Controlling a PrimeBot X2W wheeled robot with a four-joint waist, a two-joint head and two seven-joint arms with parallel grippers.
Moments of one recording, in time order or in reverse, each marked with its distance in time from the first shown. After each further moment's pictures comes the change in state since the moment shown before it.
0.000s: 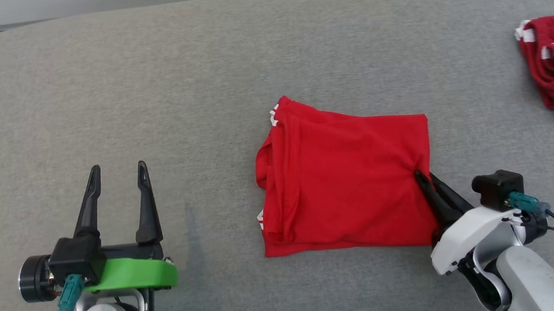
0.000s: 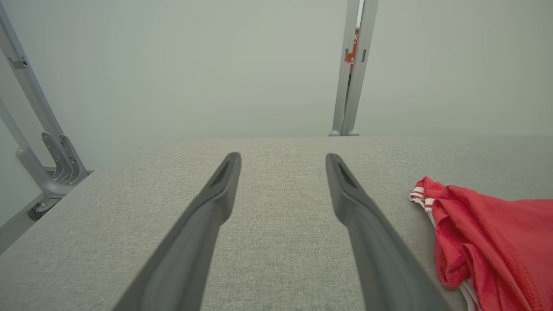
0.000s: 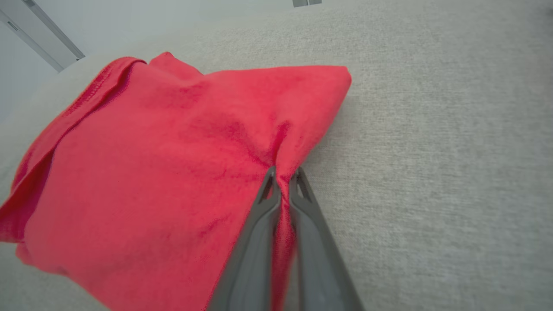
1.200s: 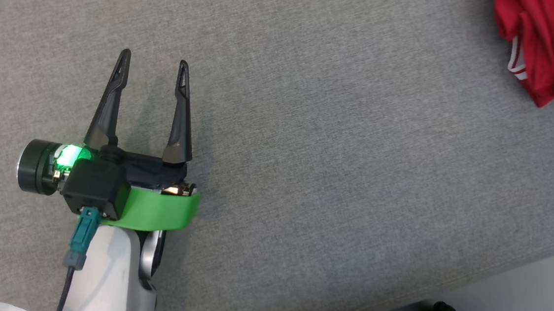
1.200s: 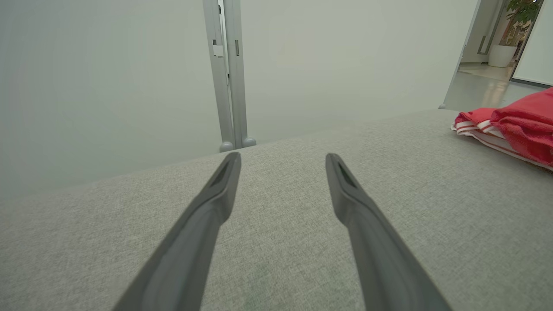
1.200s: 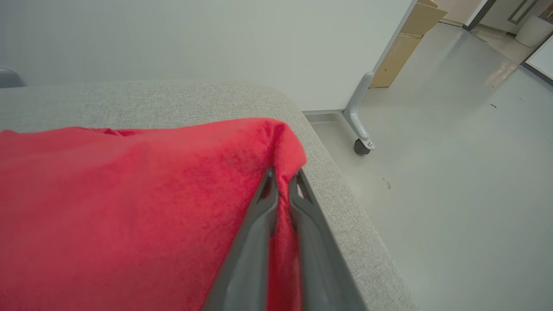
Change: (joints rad) left arm -0.274 0.037 -0.143 -0.088 0.075 -0.087 0.000; right arm -0.602 -0.432 -0.266 0.395 0.033 0.000 0.026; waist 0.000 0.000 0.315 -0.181
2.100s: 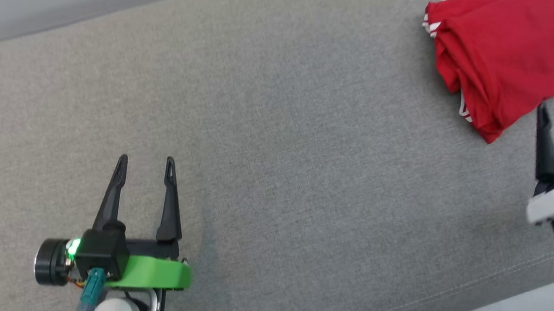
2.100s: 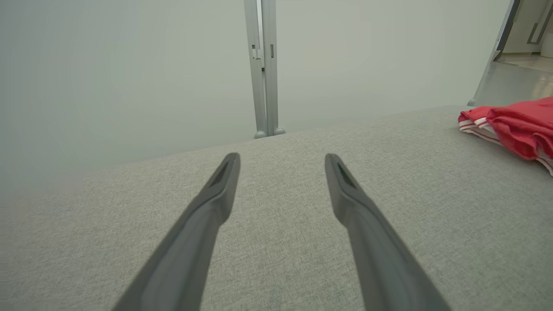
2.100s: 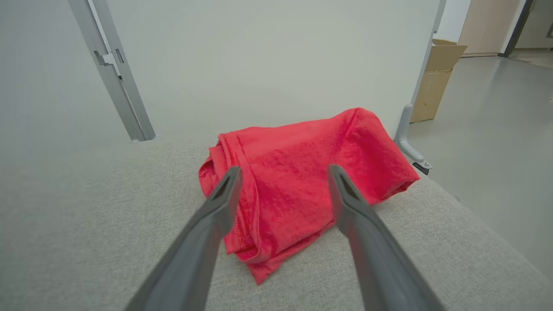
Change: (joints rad) left arm 0.244 0.010 0.046 0.082 -0.041 0.065 0.000; right arm 0.630 0.435 -0.195 -0.525 -0.185 0.000 -0.173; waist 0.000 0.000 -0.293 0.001
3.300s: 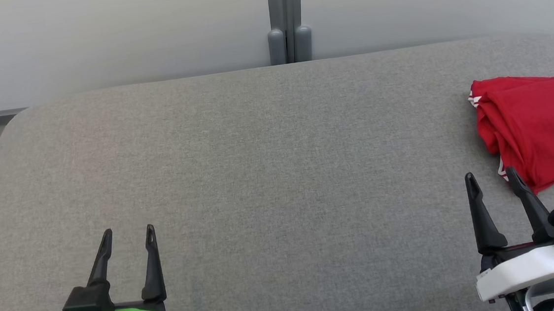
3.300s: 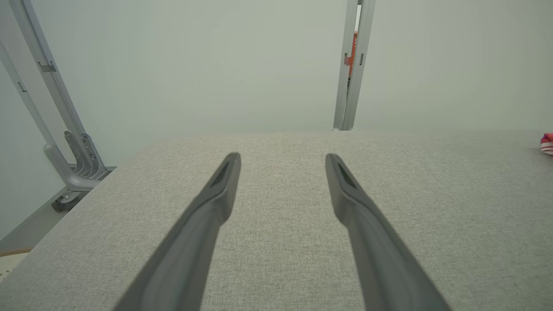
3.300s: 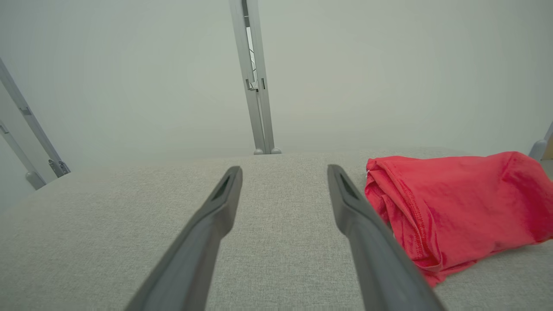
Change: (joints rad) left arm 0.186 -0.008 0.084 0.060 -0.059 0.025 0.000; right arm 0.309 0.149 0.147 -0.389 -0.089 0.000 0.192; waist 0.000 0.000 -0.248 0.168
